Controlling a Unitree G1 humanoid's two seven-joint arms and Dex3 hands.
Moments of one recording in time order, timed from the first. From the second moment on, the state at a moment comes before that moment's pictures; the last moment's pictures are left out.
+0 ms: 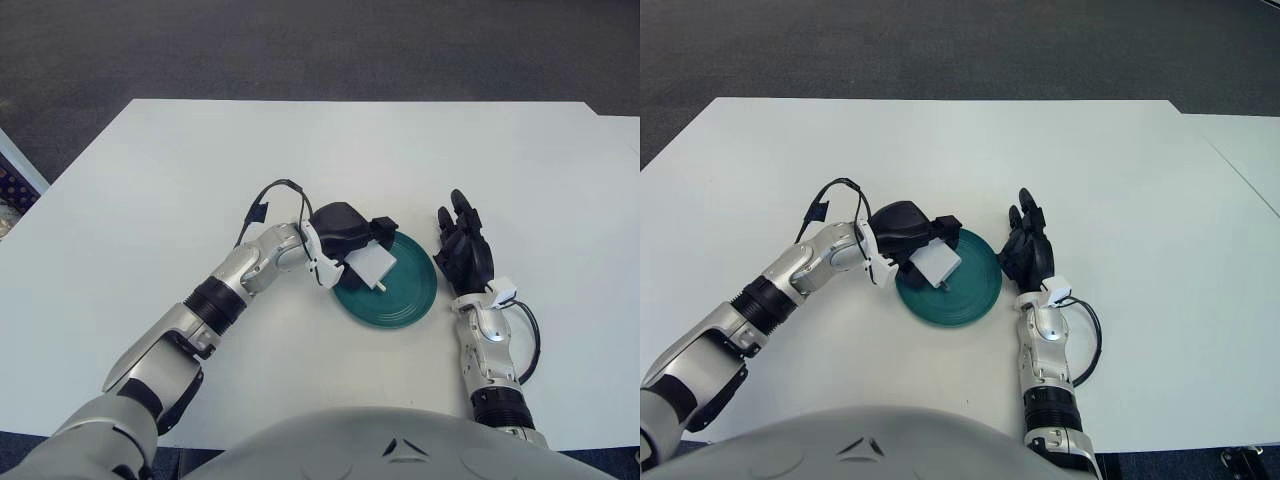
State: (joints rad) left arm -0.49 0.32 -0.61 0.26 0.78 -0.50 -0.22; right arm 0.05 0.04 -0.11 0.32 0.14 -0.50 0.15
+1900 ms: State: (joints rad) left arm -0.48 0.34 -0.43 0.37 0.34 -0.52 -0.45; right arm -0.08 0.02 -0.15 0.47 0.26 -0.49 0.28
